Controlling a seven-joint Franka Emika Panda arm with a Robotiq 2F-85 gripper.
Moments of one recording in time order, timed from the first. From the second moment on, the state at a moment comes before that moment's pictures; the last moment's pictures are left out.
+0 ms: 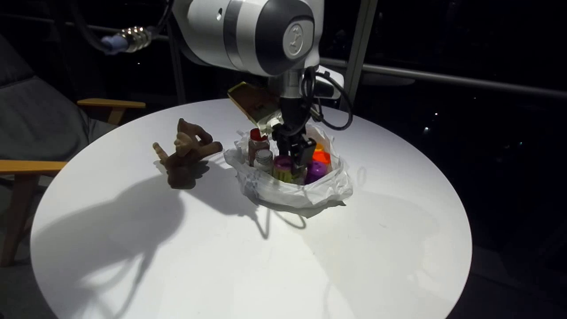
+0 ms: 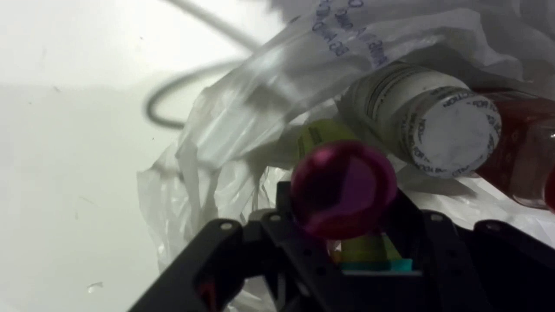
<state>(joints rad) 0.04 0.57 -0.10 -1.95 0.05 2.65 0.48</state>
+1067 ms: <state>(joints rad) 0.23 0.28 -0.19 -2.04 -0.10 2.49 0.56</state>
